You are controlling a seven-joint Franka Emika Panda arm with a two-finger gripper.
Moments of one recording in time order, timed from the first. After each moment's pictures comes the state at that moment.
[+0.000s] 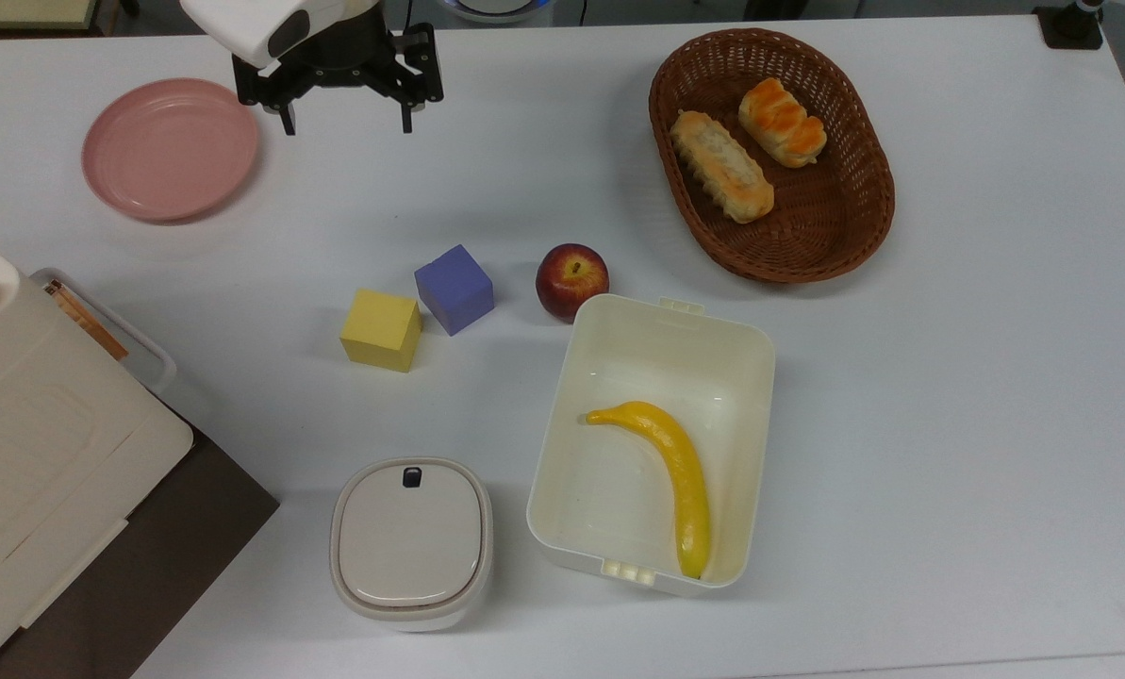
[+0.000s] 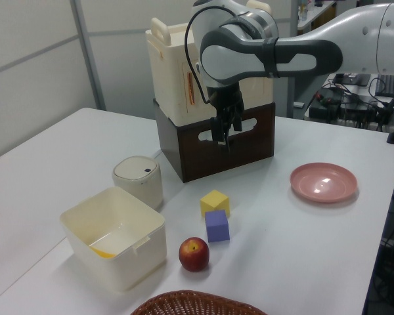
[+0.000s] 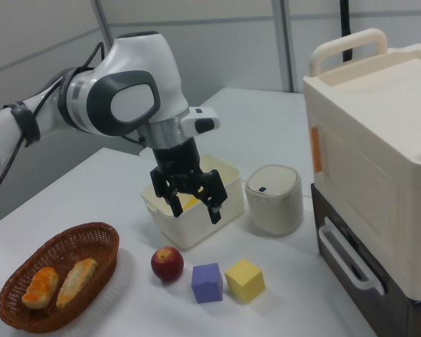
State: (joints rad) arm 0.00 0.21 -0.09 -1.44 -0.11 1.61 -0.20
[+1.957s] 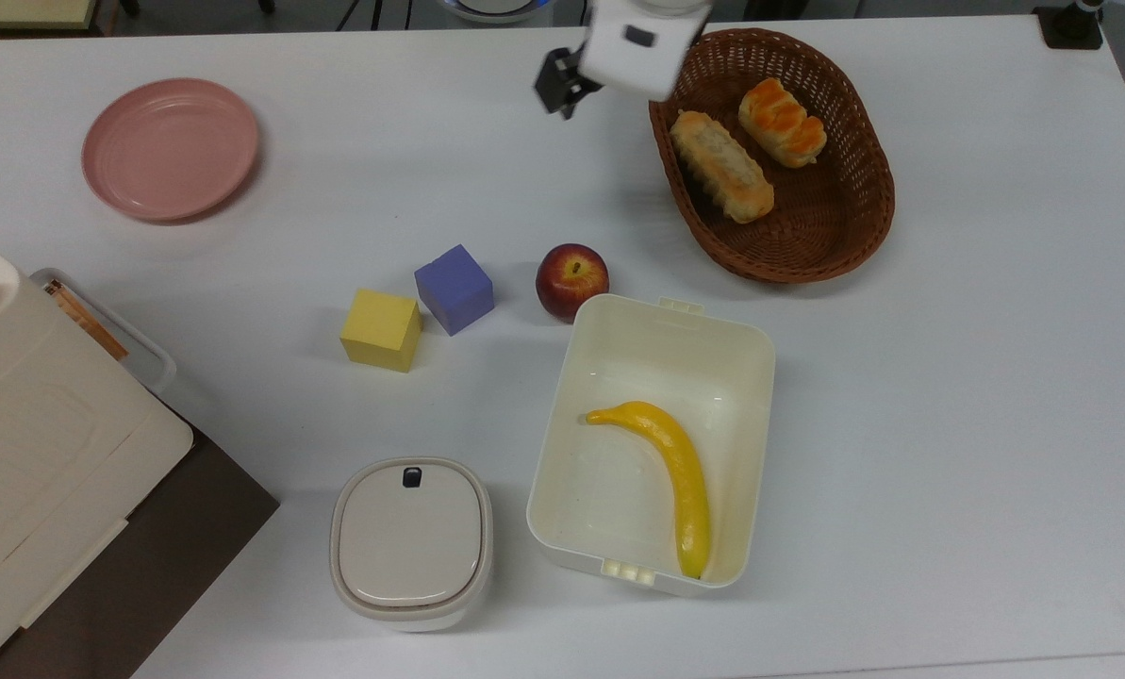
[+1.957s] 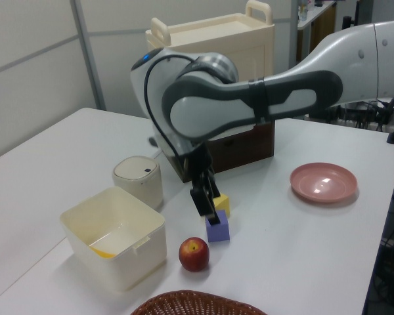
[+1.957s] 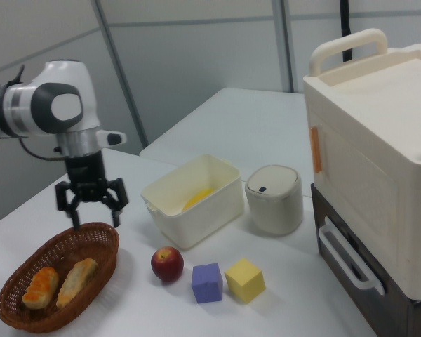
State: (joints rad) arm 0.03 0.23 0.31 -1.51 -0.11 1.41 -0.20
